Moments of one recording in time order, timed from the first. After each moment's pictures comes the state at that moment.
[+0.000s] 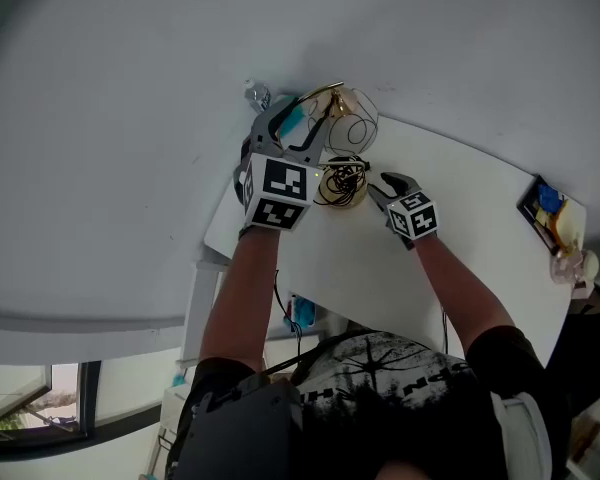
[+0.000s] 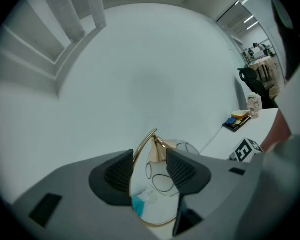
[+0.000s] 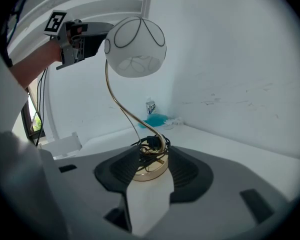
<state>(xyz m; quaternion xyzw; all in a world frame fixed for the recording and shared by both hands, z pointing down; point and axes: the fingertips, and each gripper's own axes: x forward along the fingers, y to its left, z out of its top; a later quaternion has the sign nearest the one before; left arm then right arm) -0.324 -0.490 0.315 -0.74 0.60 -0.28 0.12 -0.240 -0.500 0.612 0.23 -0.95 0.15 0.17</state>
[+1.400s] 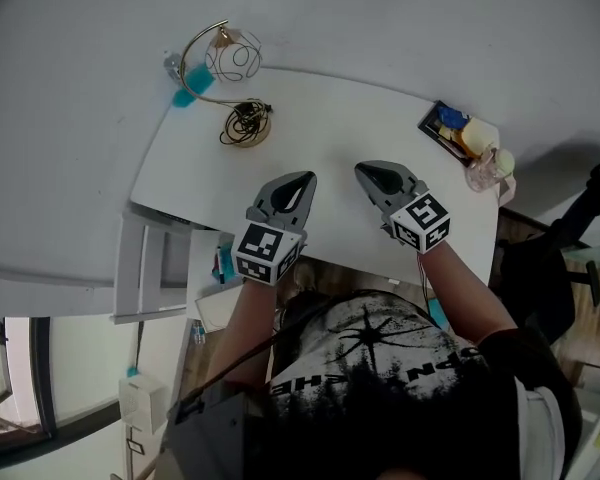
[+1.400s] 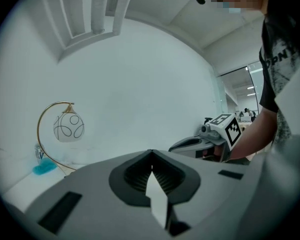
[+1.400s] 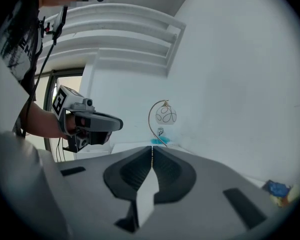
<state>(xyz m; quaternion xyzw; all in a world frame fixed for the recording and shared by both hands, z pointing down) -0.076 -0.263 0.430 -0.86 0.50 -0.08 -0.04 0.000 -0.305 0.460 0.23 -0.97 0.02 0.07</state>
